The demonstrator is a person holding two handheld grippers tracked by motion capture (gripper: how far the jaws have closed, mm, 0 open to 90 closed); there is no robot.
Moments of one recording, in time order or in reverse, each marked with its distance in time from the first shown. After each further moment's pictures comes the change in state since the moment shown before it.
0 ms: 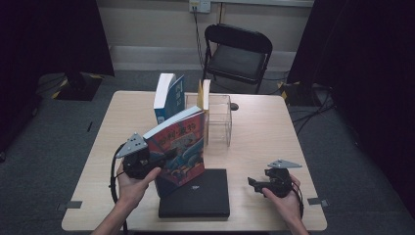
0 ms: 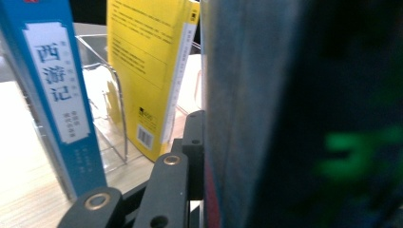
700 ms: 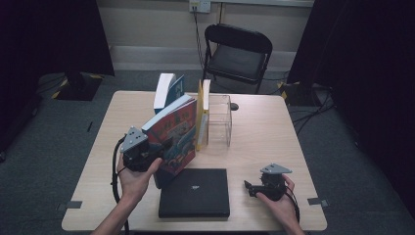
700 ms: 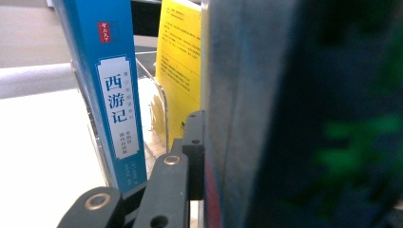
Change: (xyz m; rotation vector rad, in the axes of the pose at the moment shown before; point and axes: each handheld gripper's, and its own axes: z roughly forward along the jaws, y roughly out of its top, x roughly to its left) left arm -0.001 0.015 0.006 -0.021 0.182 -0.004; right arm 0.010 -0.015 0.019 -0.020 -0.076 -0.102
